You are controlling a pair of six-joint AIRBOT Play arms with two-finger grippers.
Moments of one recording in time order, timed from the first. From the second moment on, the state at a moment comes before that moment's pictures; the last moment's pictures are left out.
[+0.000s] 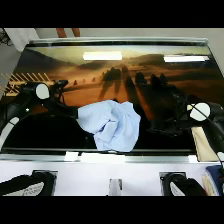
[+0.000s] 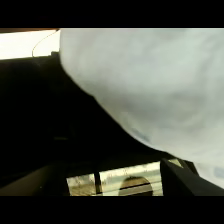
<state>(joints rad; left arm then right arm) -0.27 -1.31 1.13 1.37 -1.31 -1.65 0.12 -0.92 0.88 -1.23 1.40 1.71</state>
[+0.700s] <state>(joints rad) -0.29 -1.41 0.87 0.98 -0.84 -1.62 0.12 -1.14 0.75 -1.04 1.38 1.64</state>
